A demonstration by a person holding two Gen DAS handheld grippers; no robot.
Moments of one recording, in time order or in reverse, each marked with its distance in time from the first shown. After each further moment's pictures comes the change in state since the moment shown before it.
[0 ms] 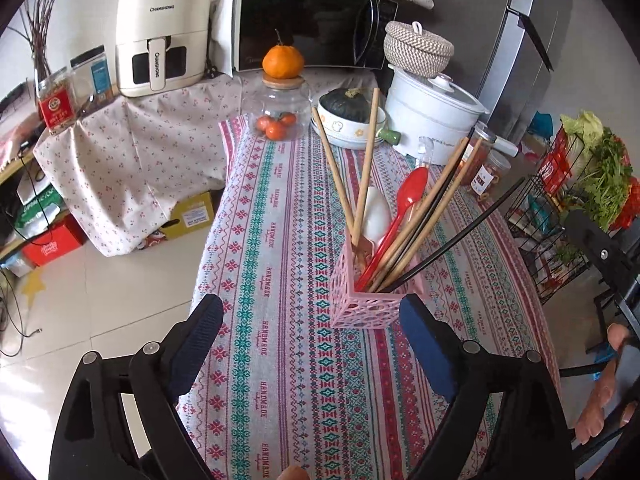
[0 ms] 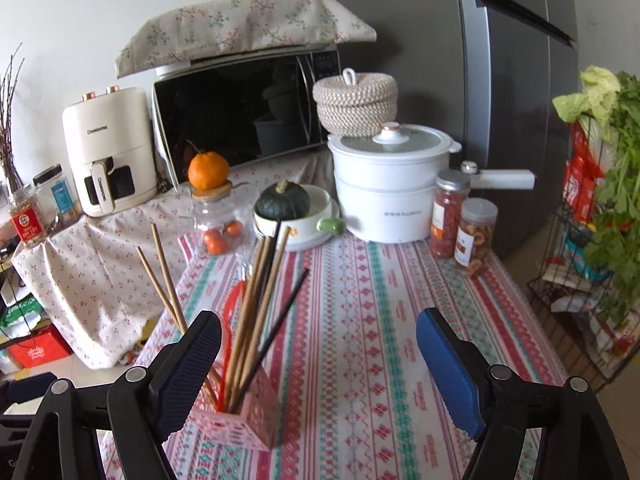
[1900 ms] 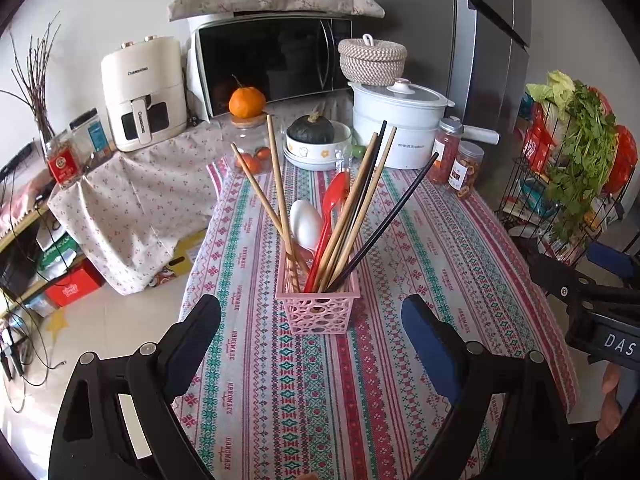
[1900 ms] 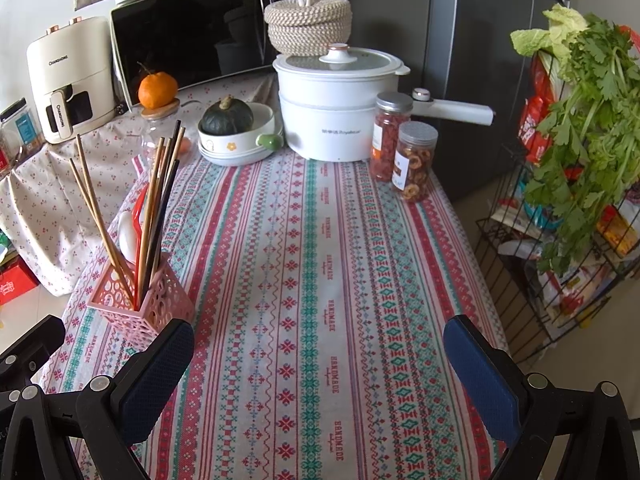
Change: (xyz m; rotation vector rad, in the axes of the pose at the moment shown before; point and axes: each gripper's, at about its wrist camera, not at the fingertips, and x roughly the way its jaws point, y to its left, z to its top) left arm -0.024 -0.079 -0.024 0.128 -0.117 0.094; right arm 0.001 -0.052 -0.016 -0.066 0.174 -0.084
